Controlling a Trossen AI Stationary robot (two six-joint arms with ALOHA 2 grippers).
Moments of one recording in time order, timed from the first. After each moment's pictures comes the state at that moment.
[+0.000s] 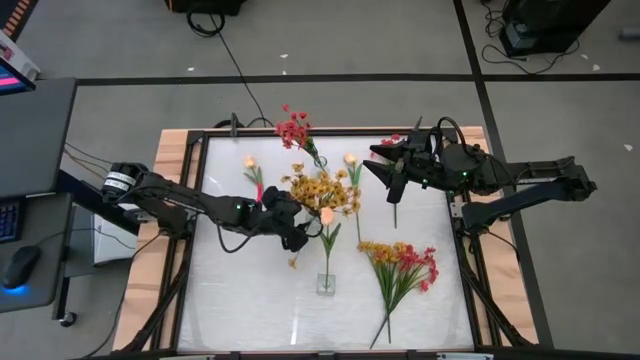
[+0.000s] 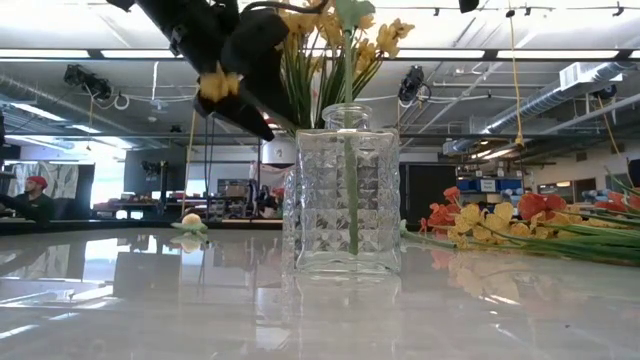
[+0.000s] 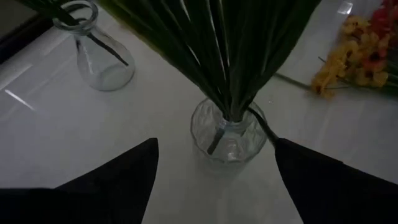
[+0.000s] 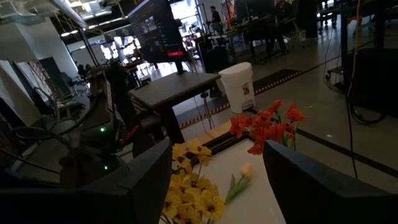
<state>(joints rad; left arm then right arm) -0.19 1.49 0.97 -0.33 -0.53 -0.57 0.05 1.01 1.03 -0.08 0.42 0.34</state>
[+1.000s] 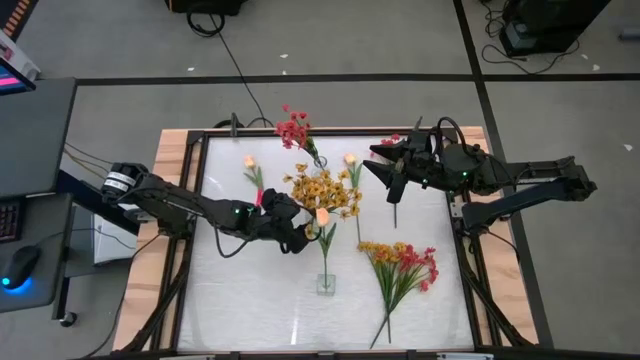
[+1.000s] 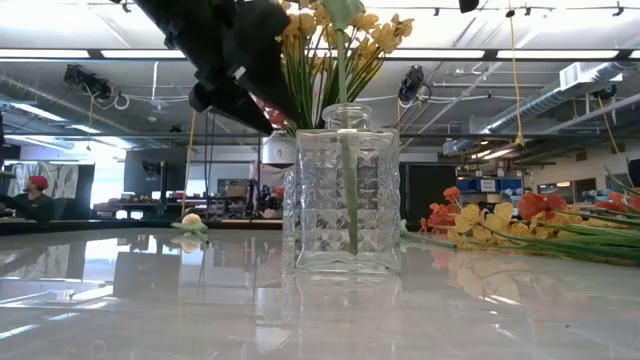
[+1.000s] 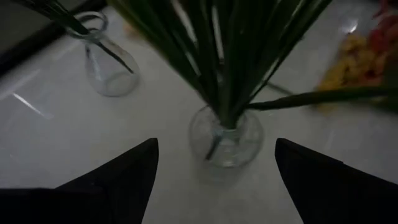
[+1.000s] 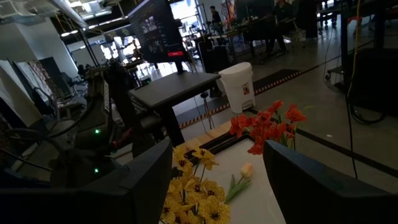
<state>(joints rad) -0.23 1.49 0.97 -0.31 -0.60 -0.62 0.05 1.01 1.03 -0.08 0.42 0.34</state>
